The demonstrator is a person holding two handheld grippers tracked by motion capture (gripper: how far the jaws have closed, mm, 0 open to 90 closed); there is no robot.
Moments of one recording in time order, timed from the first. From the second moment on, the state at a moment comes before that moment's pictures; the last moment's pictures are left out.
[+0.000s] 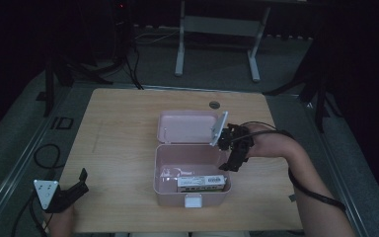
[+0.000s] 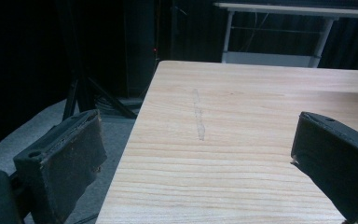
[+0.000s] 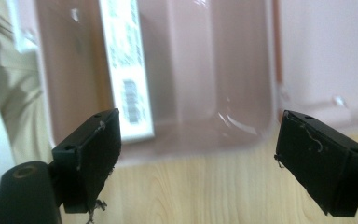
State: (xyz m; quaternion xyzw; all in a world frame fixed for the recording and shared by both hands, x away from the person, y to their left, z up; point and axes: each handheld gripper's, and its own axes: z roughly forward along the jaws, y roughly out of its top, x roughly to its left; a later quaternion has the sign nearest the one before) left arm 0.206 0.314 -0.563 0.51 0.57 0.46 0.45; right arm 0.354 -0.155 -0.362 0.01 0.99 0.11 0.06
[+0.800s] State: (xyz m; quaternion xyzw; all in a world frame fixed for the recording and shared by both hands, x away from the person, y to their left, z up) left arm 0.206 0.314 -0.563 0.51 0.57 0.46 0.44; right arm 0.388 -0.244 -0.429 0.15 0.97 0.15 0.13
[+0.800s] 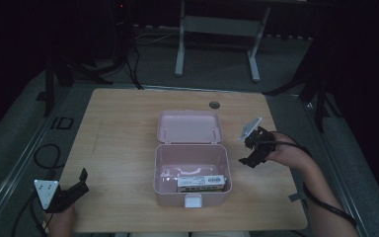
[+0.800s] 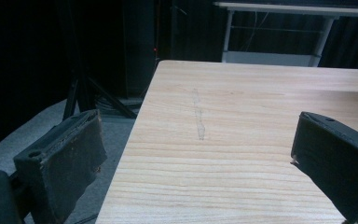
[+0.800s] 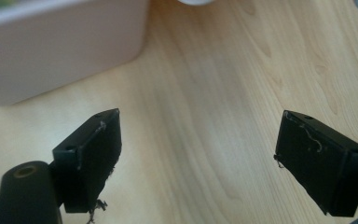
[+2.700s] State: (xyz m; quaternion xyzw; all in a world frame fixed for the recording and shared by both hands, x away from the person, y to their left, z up) left arm 0.207 0.313 -0.563 0.52 0.57 0.46 0.44; right arm 0.372 -0.372 -0.547 0.52 0.67 0.45 0.28
